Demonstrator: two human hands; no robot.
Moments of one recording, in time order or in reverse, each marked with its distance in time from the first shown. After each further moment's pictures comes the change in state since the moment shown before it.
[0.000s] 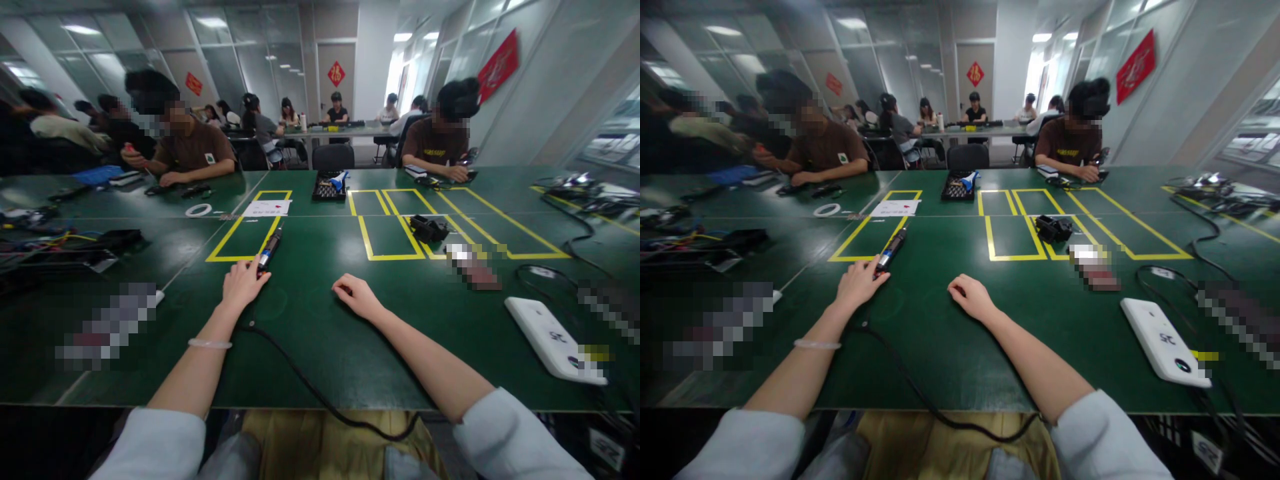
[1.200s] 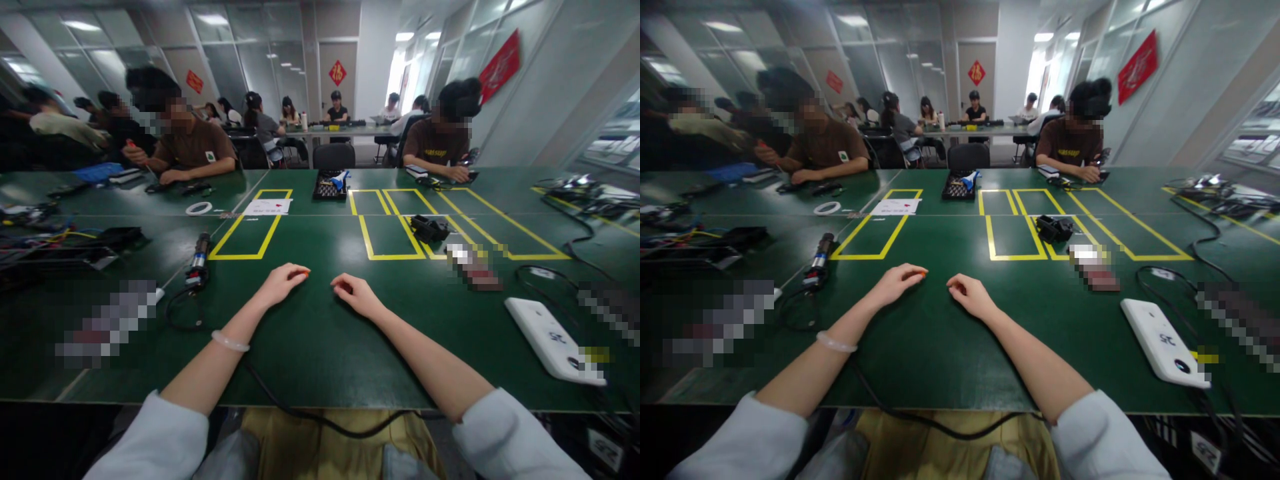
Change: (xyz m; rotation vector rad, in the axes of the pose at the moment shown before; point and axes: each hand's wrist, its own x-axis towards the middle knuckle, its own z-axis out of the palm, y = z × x) left_hand -0.005 0.067 0.001 -0.830 -0.178 0.383; right_hand 0.001 -0.002 0.000 0.163 -0.030 0.080
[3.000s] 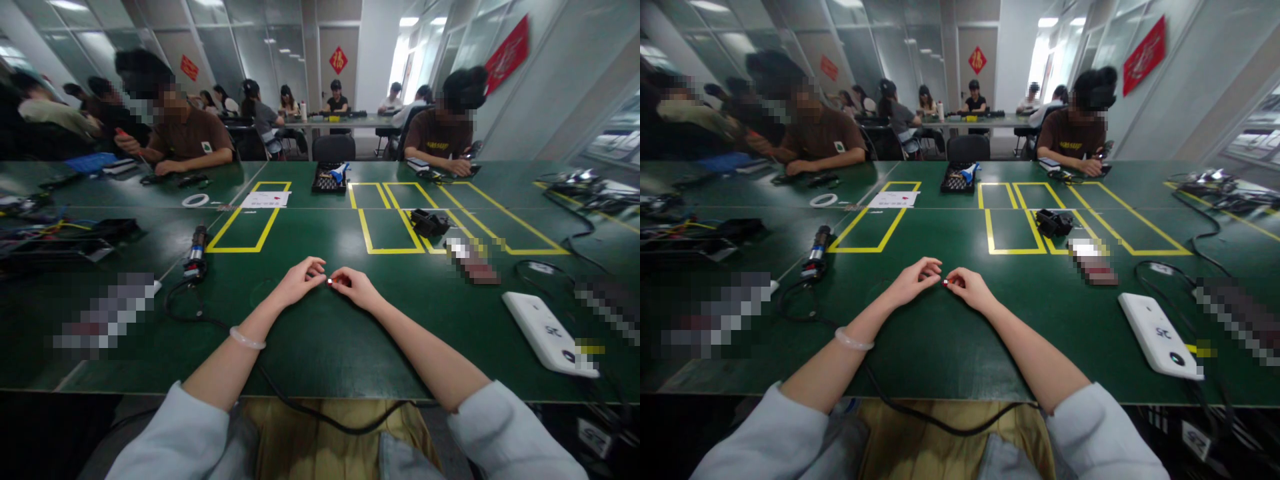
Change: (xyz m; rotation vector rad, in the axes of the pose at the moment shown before) left_hand -0.002 0.035 0.036 -0.188 -0.057 0.074; right_hand 0.002 0.004 -0.001 0.060 -0.035 0.075
